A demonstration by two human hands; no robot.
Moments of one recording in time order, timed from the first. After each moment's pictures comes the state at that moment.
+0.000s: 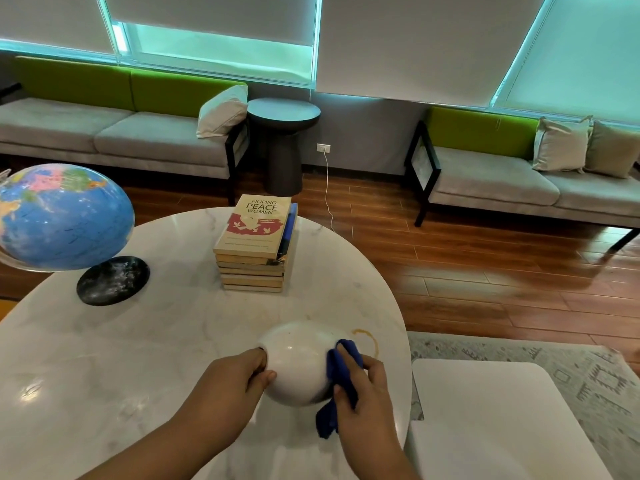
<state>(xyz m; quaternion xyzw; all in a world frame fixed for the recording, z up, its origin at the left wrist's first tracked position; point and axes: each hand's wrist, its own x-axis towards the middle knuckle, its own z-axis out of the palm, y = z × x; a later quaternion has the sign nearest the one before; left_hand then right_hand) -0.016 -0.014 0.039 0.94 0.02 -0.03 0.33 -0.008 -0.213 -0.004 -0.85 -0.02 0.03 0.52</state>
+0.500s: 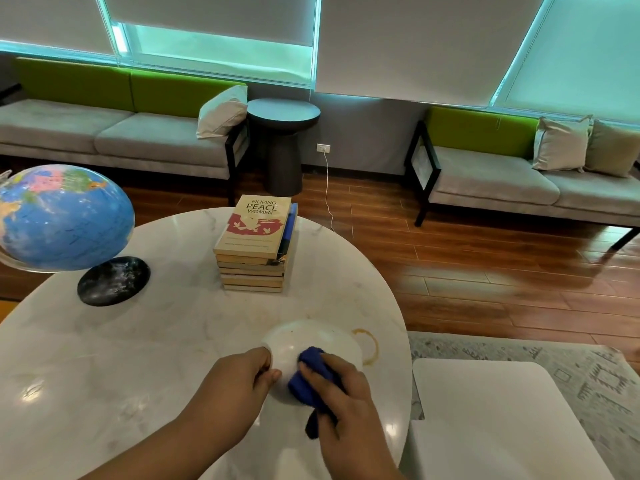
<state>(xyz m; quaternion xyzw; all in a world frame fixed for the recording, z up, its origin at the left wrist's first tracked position) -0.012 -0.021 0.042 0.95 0.02 -0.04 0.31 -0.023 -0.202 -0.005 -0.89 -0.17 -0.04 0.43</state>
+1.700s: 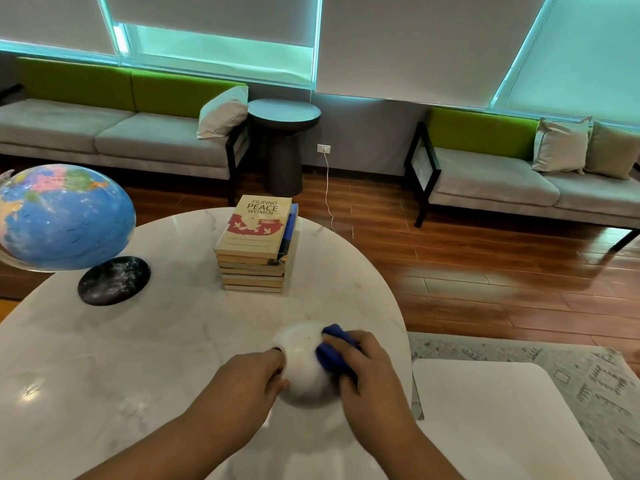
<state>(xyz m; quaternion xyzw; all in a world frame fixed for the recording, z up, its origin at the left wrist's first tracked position) -0.011 -0.027 0.046 0.97 -0.05 -0.05 0.24 0.009 -0.219 0.034 -0.92 -0.14 0.01 0.37</state>
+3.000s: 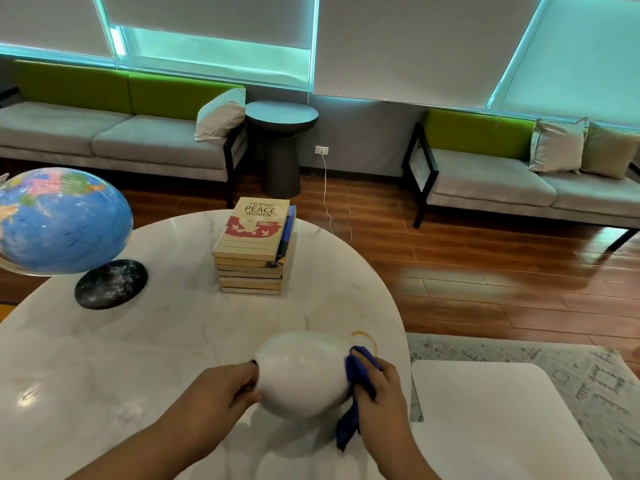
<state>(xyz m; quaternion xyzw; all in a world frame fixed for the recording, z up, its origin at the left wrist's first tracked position) -0.015 0.015 0.014 0.94 -0.05 -0.08 0.32 0.010 -0.232 -0.021 -0.84 0.07 0.04 0.54</state>
